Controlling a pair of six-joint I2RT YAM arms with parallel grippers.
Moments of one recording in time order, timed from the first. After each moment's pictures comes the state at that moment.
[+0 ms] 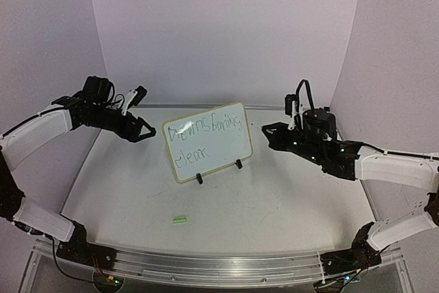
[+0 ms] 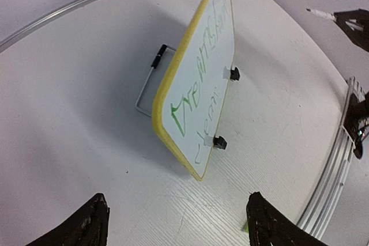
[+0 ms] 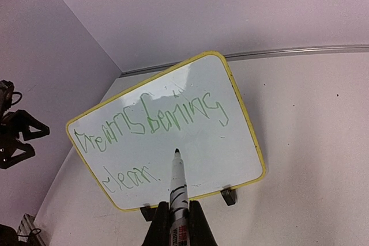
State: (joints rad) left arm -0.31 1.30 1.11 -0.56 0.51 0.12; right arm 0.77 1.28 0.82 0.15 0.17 0.55
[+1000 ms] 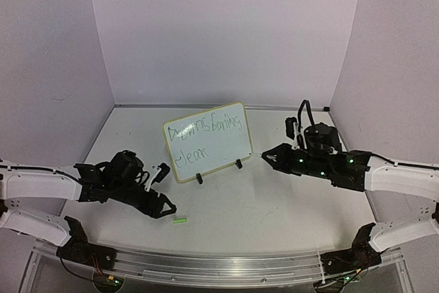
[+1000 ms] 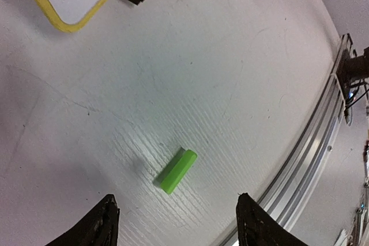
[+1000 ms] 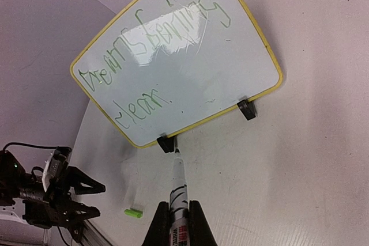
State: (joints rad) left arm -0.86 1.14 0.50 -0.22 0.28 -0.42; right arm 0.84 1.17 0.73 -0.04 0.06 0.78
